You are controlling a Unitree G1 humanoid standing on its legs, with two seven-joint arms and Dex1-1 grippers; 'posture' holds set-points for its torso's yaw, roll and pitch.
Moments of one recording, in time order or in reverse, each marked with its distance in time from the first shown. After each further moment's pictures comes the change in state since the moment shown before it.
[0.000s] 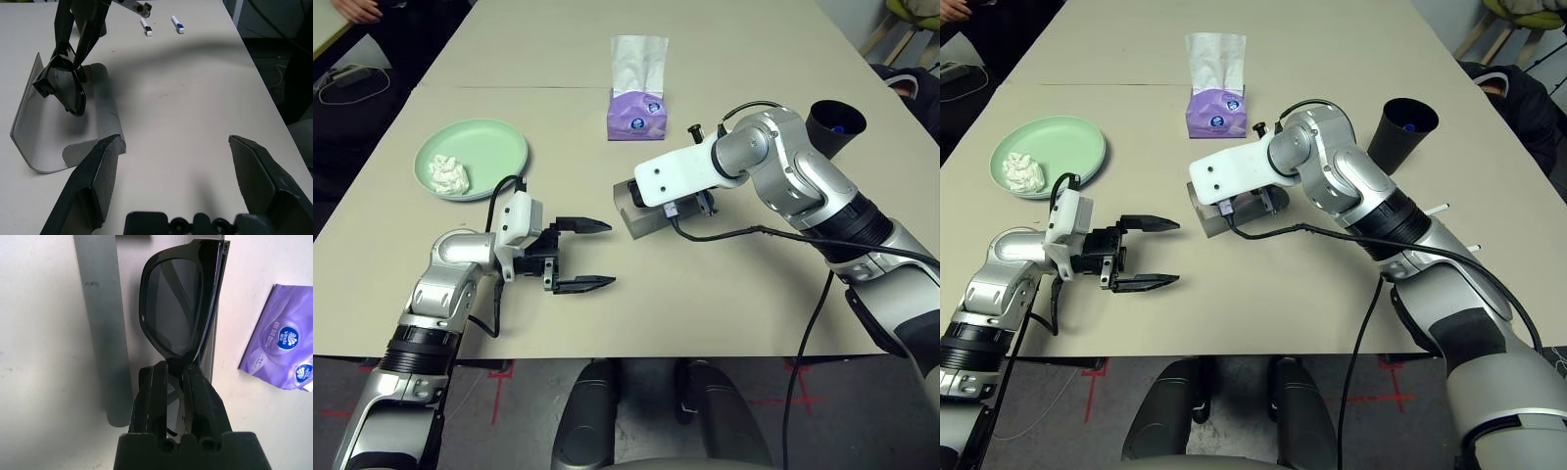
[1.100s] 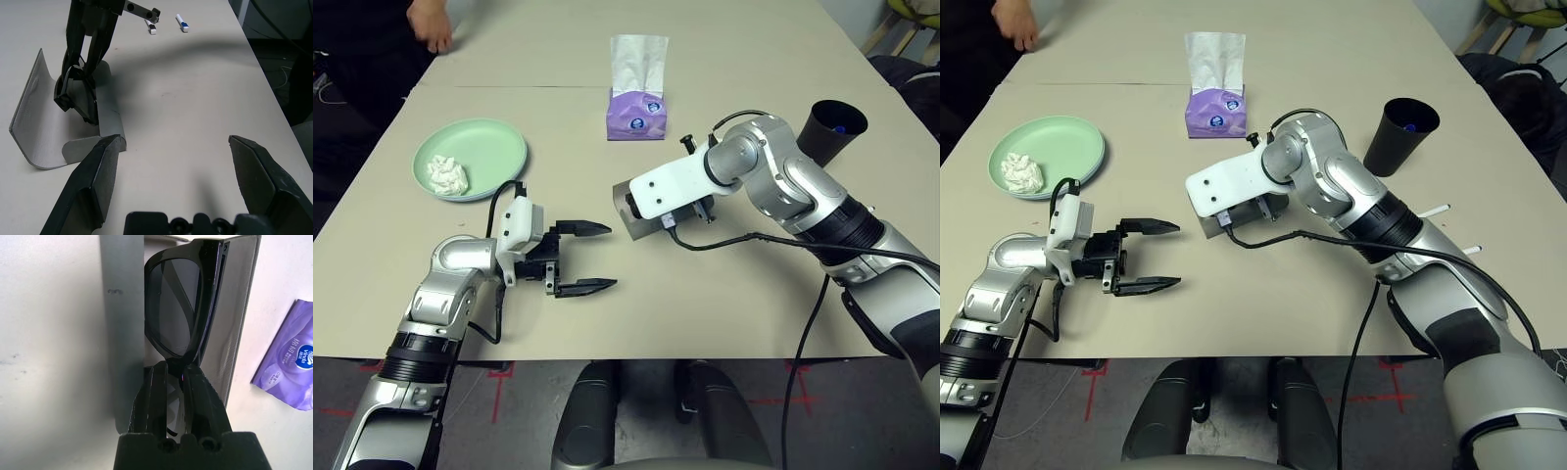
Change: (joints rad) left arm 0.025 0.000 0.000 -0.021 -0.001 0.001 0.030; right arm 0.002 0.011 0.036 0.004 -0.007 -0.029 0.028
